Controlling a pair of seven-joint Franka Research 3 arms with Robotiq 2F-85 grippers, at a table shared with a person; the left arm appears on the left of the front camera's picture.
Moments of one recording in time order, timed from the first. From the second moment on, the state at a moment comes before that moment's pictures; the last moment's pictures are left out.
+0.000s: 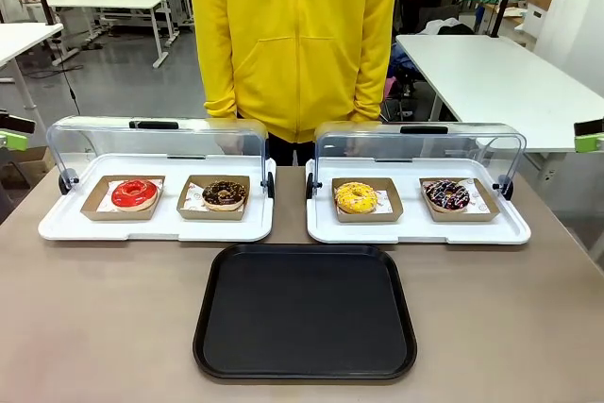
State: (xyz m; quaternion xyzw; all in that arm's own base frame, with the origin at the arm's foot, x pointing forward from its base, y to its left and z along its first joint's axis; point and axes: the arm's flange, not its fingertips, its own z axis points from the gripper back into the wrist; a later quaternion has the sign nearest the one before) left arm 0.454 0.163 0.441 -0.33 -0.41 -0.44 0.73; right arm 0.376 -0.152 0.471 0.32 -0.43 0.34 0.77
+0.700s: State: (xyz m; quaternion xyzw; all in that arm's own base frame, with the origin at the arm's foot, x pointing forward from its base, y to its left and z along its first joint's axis) left arm 0.452 0.168 0.440 -0.32 -0.41 -0.44 0.73; right arm 0.371 -0.150 0.474 0.32 -0.42 0.35 0.78
